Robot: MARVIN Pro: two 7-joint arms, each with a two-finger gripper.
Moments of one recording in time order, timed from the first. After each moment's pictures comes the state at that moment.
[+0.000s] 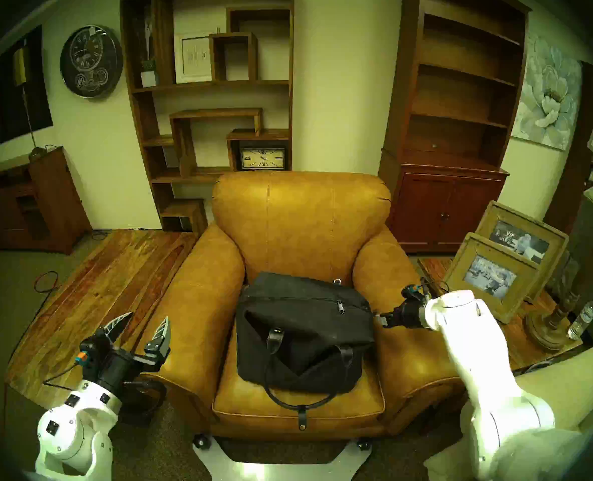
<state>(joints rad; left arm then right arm) 2.34 -1.61 -1.84 -2.27 -0.19 -0.01 -0.31 -1.17 -1.08 1.60 -0.95 -0.07 0.39 0.81</state>
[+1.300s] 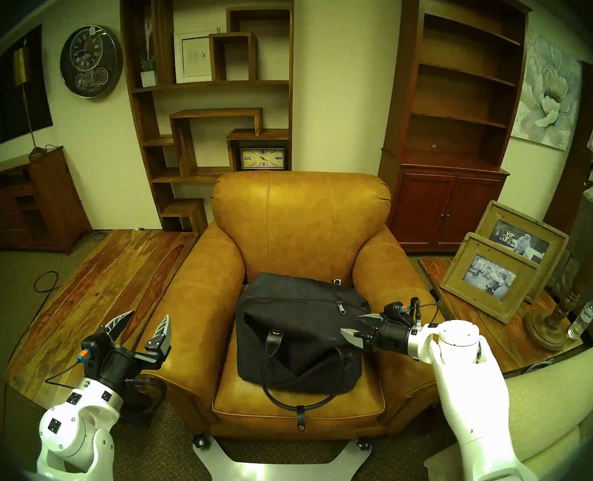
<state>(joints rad) 2.32 -1.61 -1.84 -2.25 -0.19 -0.01 -0.31 -1.58 -1.22 1.73 -1.46 0.13 0.34 1.02</state>
